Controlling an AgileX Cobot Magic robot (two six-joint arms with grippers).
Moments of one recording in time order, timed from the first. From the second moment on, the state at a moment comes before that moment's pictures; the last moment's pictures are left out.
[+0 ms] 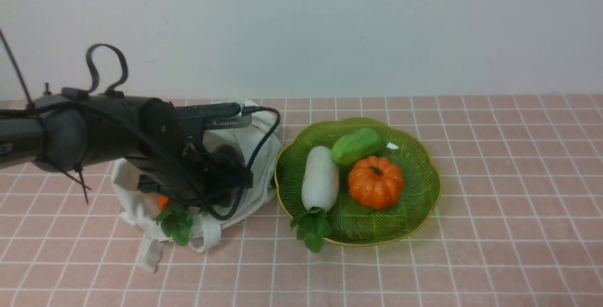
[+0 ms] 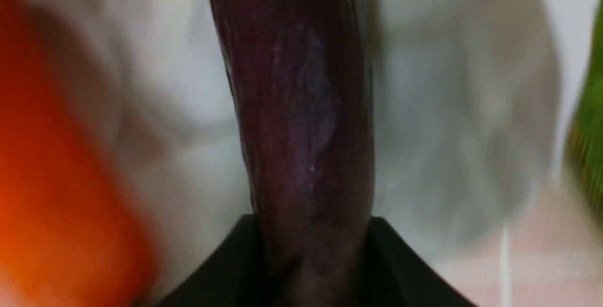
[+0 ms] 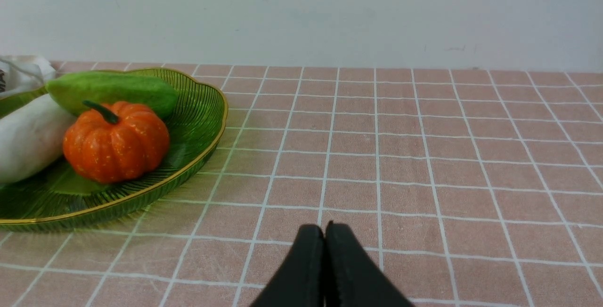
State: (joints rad) right arm 0.05 -0.01 0.03 0.08 0.37 -0.05; left arm -0.31 1.76 -1.09 -0.10 0.62 -0.18
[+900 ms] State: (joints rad) right arm 0.05 -0.01 0.03 0.08 0.37 -0.05; left arm -0.57 1.78 -1.34 -0.52 0.81 0.12
